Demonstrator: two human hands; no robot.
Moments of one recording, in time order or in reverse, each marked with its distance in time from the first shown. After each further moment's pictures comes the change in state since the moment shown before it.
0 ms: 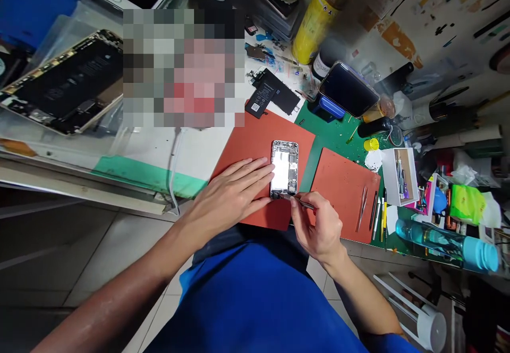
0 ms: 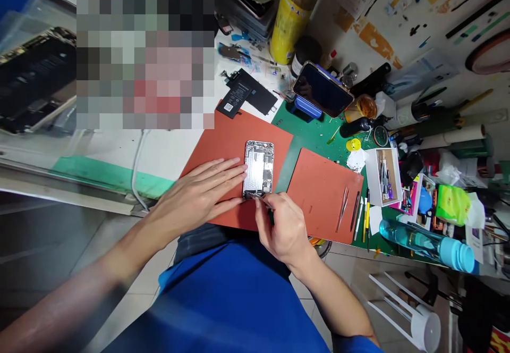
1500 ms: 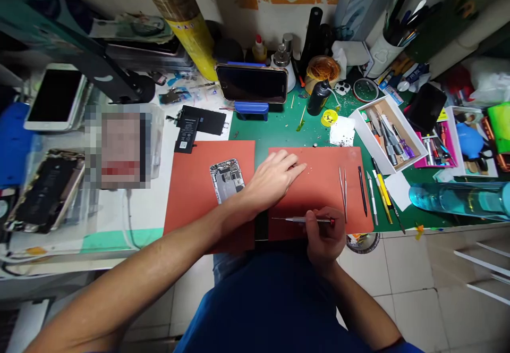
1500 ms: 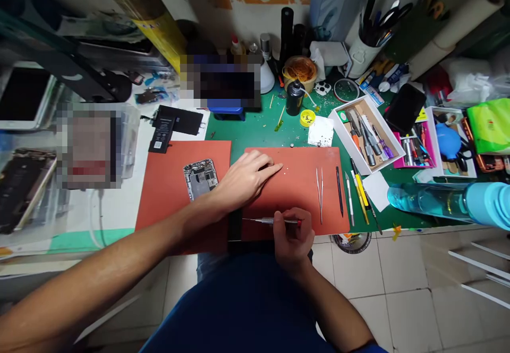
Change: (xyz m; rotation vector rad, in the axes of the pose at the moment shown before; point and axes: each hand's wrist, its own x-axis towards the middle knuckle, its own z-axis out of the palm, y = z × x) left_hand 0.176 0.061 0.088 0.062 -0.386 0.232; right_hand -0.101 0.043 0.008 0.582 0.723 0.931
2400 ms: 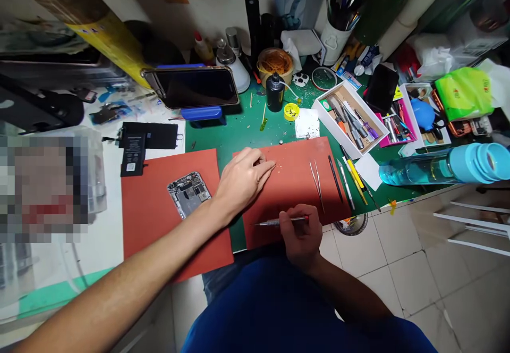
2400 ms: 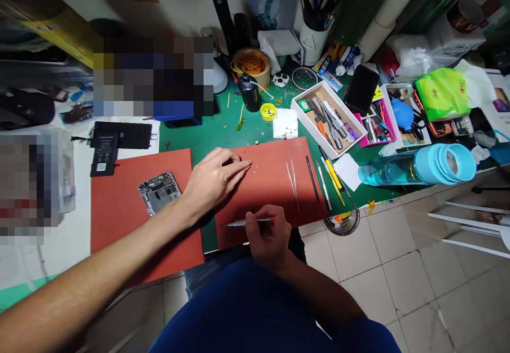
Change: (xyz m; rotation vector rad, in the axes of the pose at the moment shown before) left_hand 0.014 -0.008 0.006 0.051 0.120 -0.009; right_hand 0.007 -0.020 0.009 0.045 -0.039 -0.073
